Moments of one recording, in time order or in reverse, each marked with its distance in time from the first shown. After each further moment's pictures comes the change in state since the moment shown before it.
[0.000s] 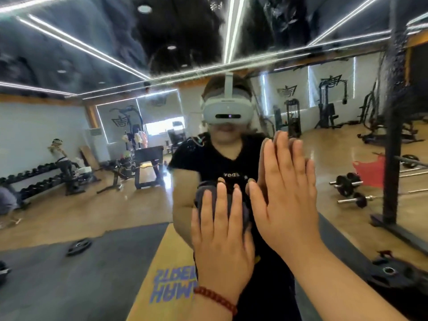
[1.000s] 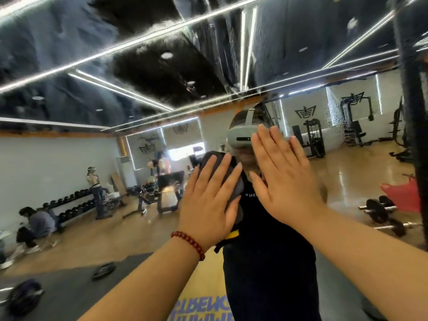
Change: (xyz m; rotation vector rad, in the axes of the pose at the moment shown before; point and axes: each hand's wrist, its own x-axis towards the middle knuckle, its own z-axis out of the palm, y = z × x) left_hand 0.128 0.006 -0.040 0.196 -0.052 0.340; right_hand 0.087 0.067 -0.044 -0.106 0.058 -0.296
